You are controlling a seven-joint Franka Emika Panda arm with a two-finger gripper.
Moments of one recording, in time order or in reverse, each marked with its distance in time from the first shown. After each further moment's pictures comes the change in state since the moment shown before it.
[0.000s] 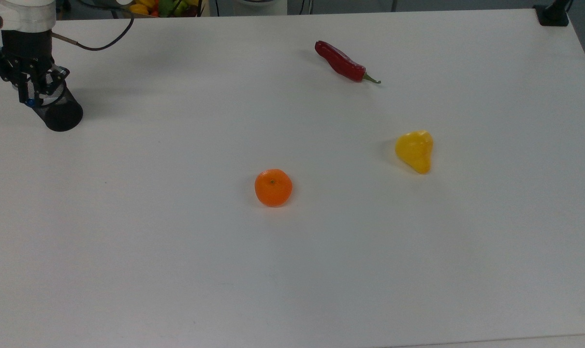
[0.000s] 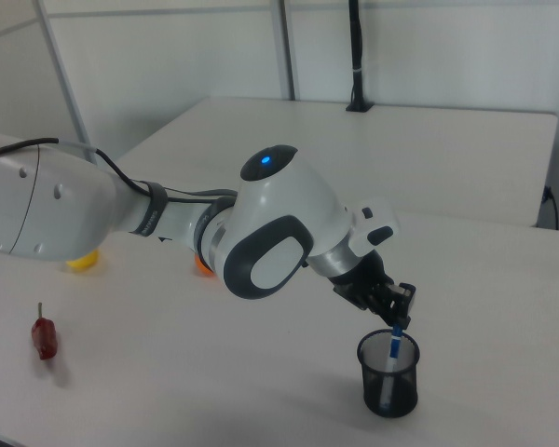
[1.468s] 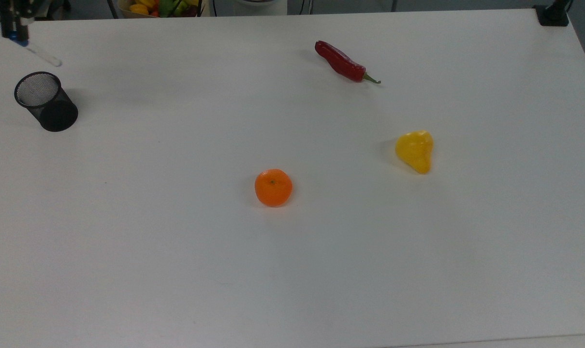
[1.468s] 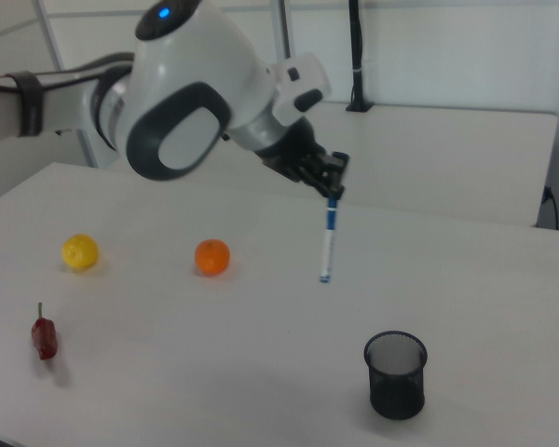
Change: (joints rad) arm 0.098 -0.328 0.025 0.053 0.099 -0.230 0.002
